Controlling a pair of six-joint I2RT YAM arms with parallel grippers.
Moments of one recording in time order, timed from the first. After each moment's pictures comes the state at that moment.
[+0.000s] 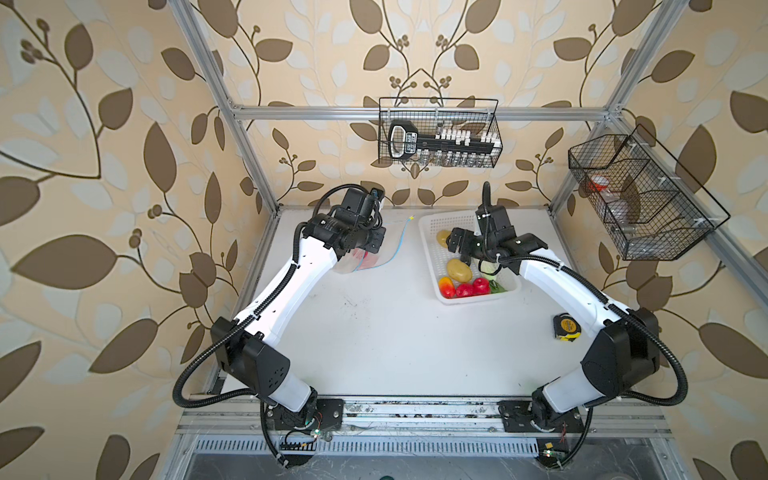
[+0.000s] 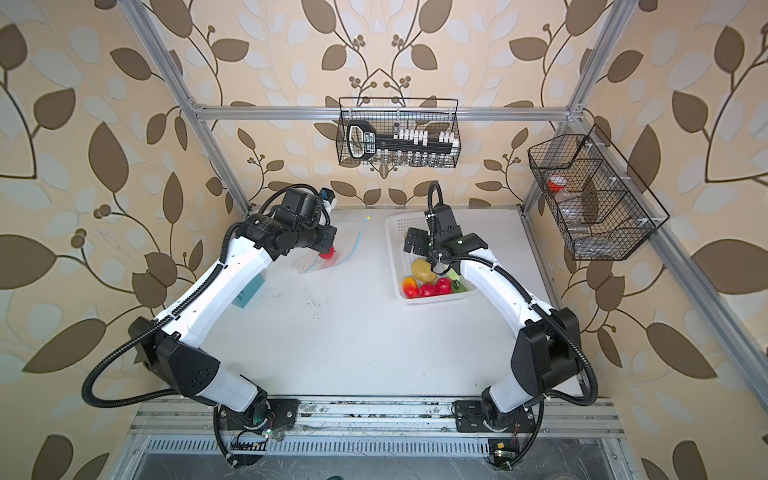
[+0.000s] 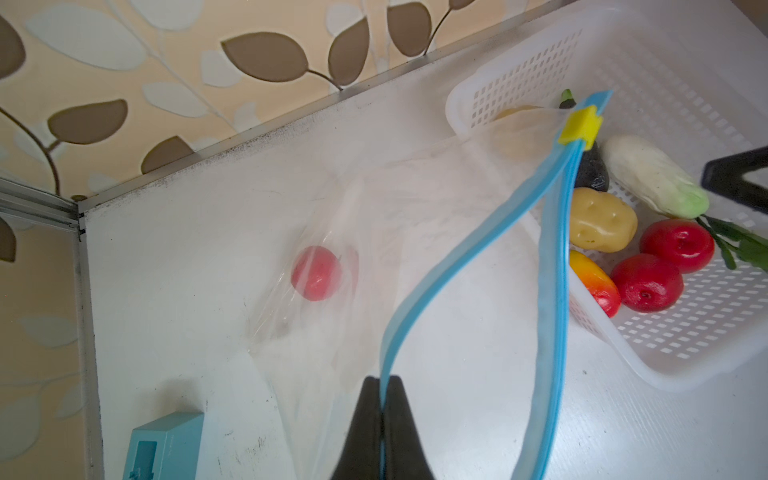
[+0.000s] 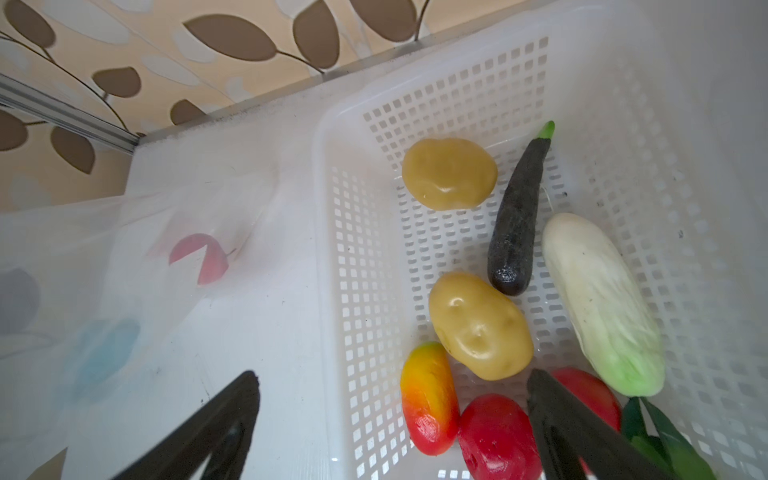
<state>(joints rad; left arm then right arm) -0.45 1.52 1.65 -0.92 -0.10 -0.02 0.40 1.58 1.37 -0.60 0.08 0.54</state>
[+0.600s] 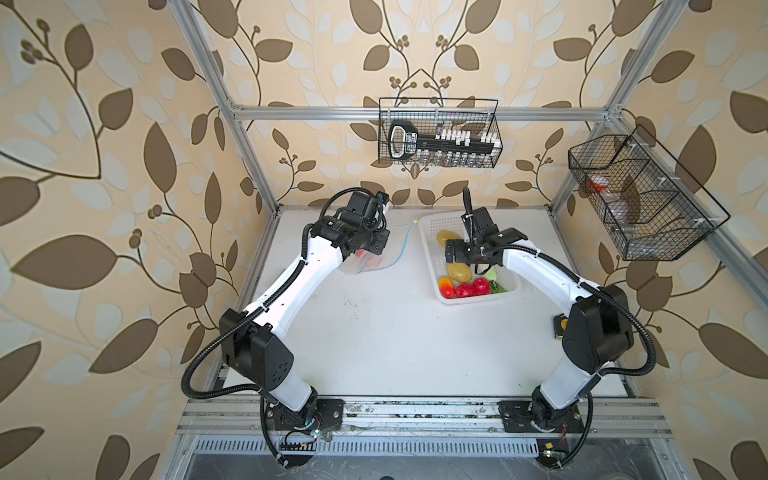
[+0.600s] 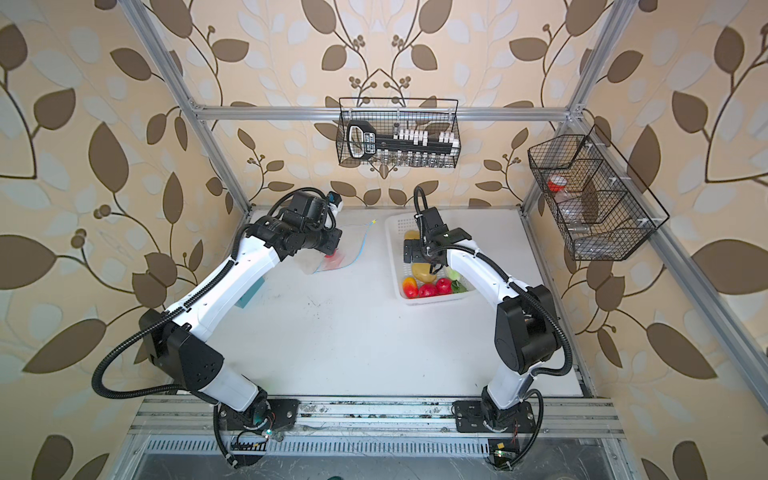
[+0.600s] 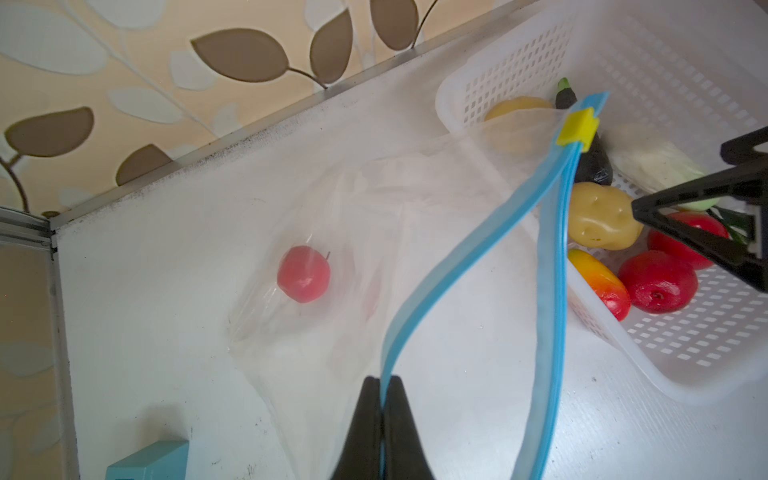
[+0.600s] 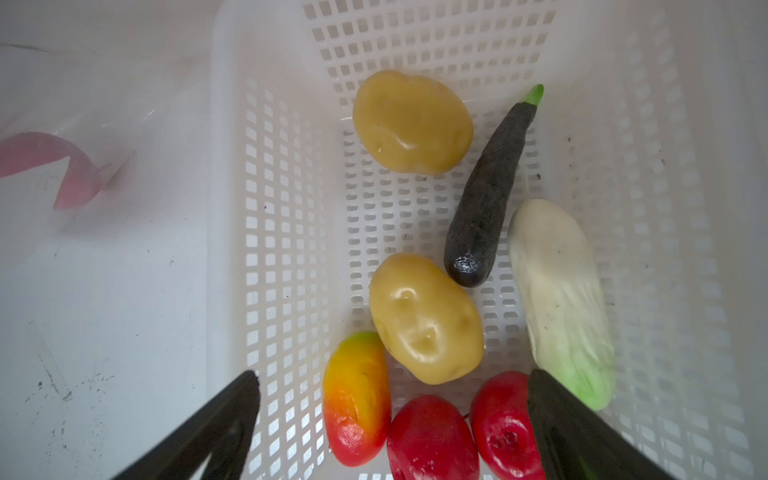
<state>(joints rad) -0.45 1.59 1.61 -0.84 -0.08 -0.01 0.38 1.73 1.43 -0.68 0.13 0.34</state>
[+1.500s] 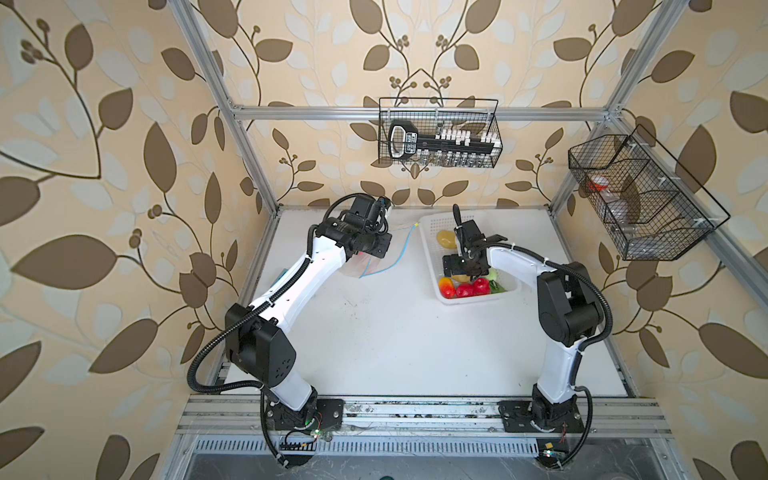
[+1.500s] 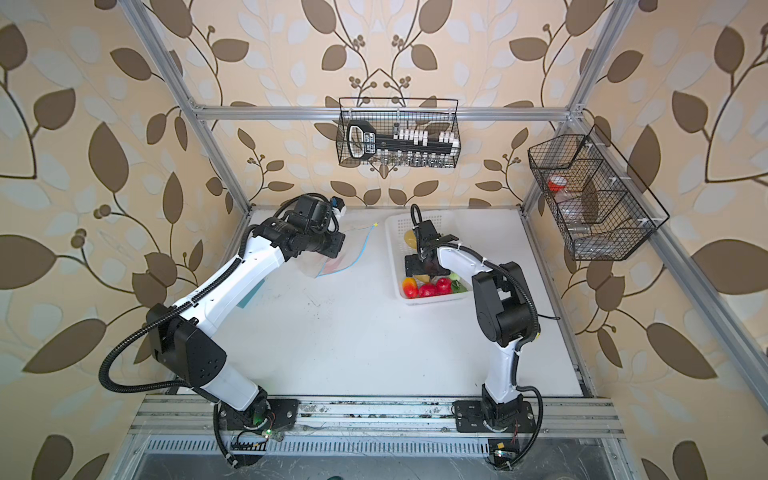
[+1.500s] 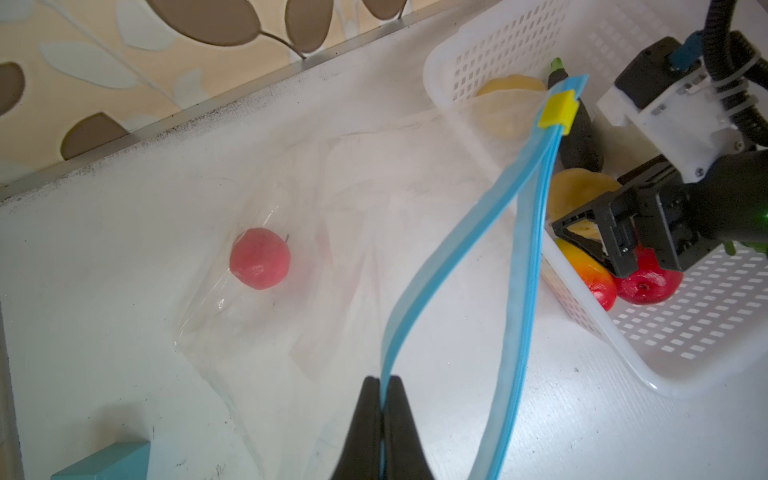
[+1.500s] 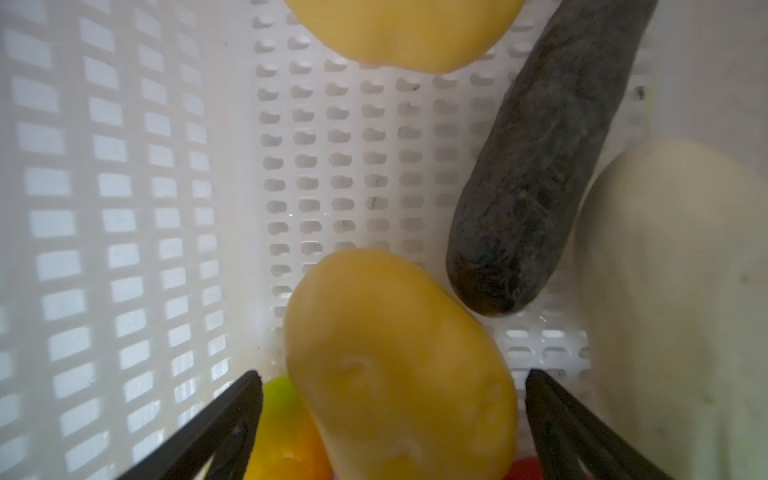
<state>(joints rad) -0.45 1.60 1.58 -0.84 -0.03 -0.04 0.35 1.95 1.41 -0.64 0.08 0.28</state>
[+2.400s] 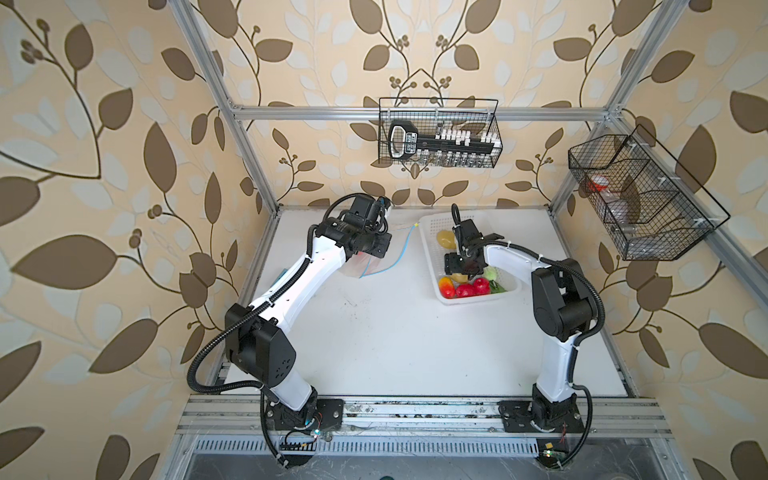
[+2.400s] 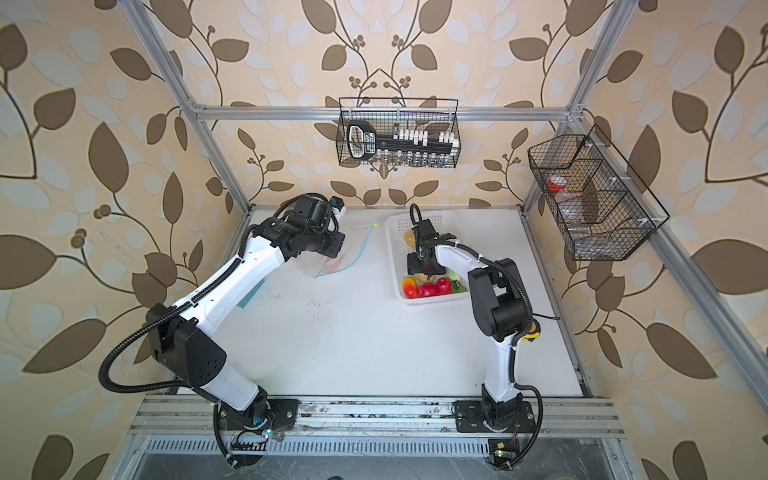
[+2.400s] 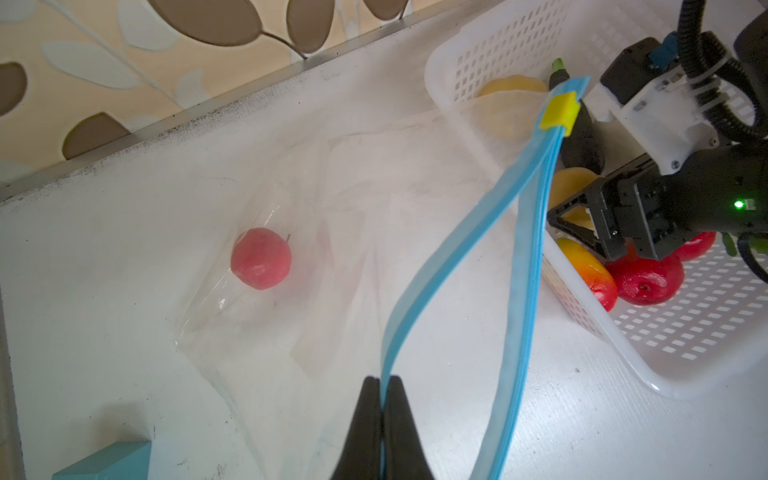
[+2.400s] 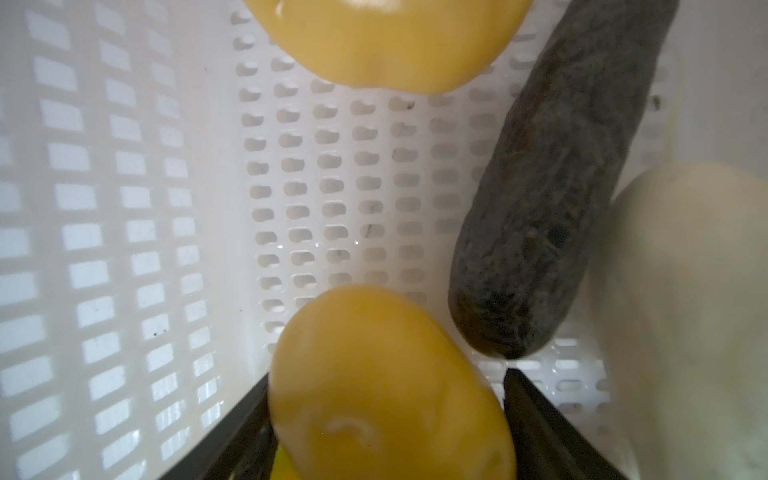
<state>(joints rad) -0.45 1.60 1.58 -0.84 -0.03 -0.04 0.35 2.00 1.45 -0.63 0.08 0.31</state>
